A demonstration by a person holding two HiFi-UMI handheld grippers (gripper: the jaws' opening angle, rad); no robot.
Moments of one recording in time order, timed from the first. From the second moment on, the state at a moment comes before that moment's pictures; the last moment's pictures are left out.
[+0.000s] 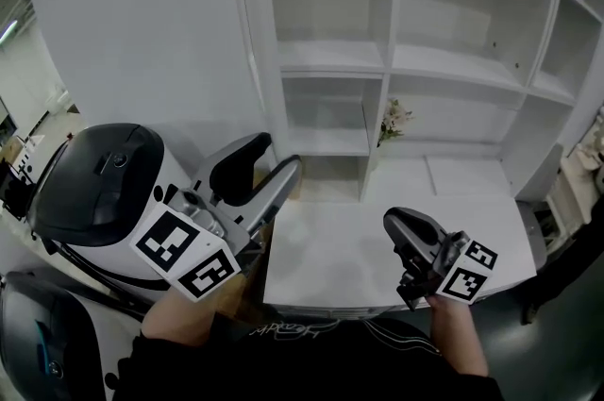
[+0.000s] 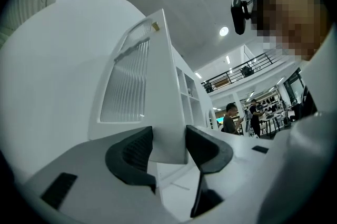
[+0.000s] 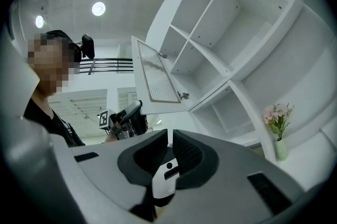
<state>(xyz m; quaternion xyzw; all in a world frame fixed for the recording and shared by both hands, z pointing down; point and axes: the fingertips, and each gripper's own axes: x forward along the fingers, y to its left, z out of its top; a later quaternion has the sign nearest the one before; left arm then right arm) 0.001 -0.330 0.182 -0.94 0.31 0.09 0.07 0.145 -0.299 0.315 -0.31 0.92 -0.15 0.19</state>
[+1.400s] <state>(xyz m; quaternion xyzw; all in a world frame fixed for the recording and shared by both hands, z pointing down) 0.155 -0.414 0.190 -0.88 0.46 0.06 0.13 0.292 -0.328 0.289 -0.28 0.93 -0.11 0.21</state>
